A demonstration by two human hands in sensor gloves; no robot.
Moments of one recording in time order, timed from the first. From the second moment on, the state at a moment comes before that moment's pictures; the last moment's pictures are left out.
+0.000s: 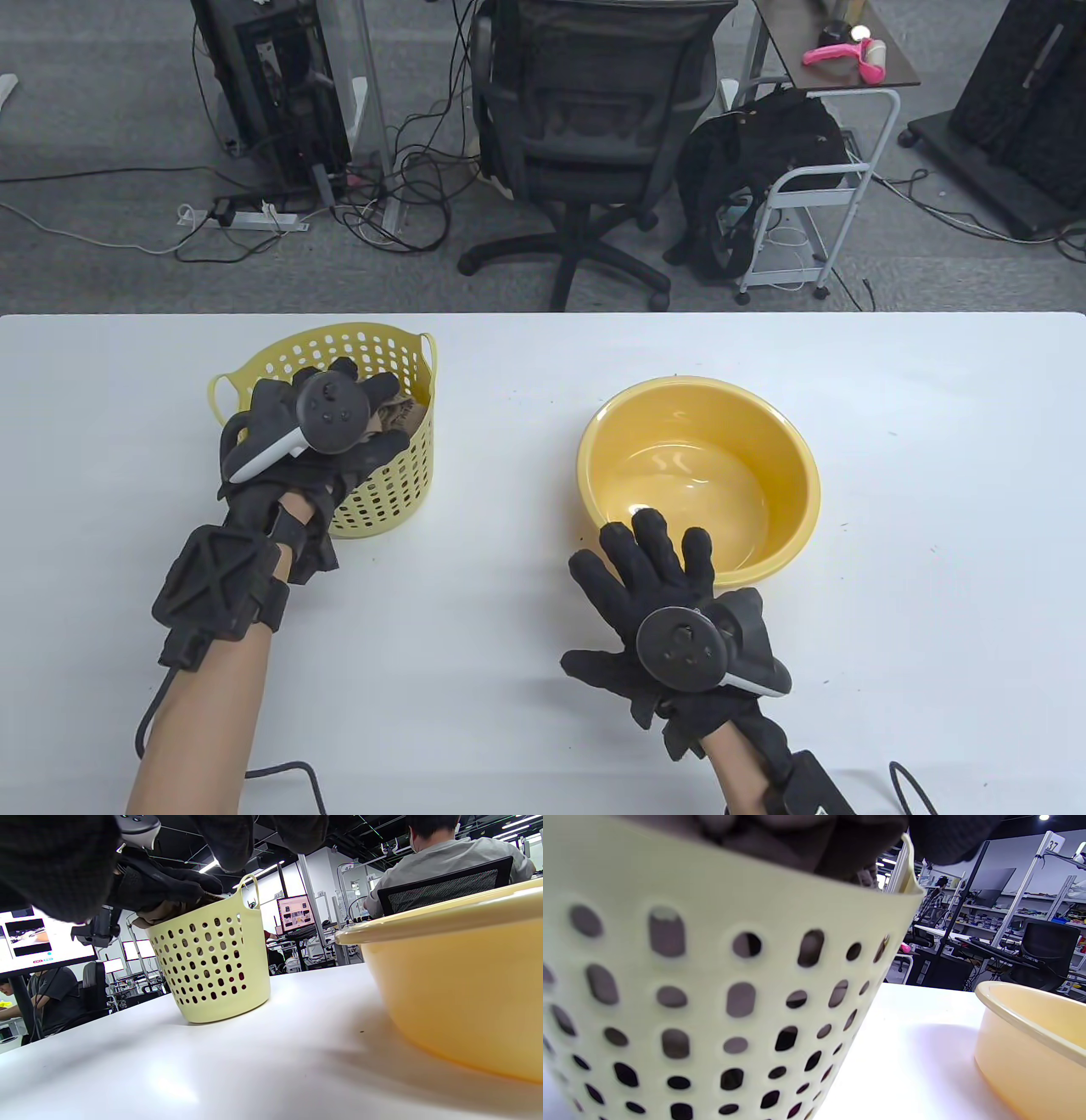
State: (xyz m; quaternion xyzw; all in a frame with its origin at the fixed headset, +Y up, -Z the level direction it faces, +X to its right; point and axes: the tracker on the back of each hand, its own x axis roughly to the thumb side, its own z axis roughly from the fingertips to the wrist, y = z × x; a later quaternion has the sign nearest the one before) left_hand -0.246 -0.586 -0.404 -0.06 -0.12 0.07 0.99; right_hand 0.096 -0.654 -0.251 0.28 -0.06 0.94 0.18
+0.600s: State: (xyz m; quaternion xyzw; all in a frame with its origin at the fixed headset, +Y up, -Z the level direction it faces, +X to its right) left_hand -0.208 -0.557 -0.312 0.03 -0.24 0.01 0.97; right_hand 0.097 -0.654 -0.251 0.27 -0.06 0.95 0.17
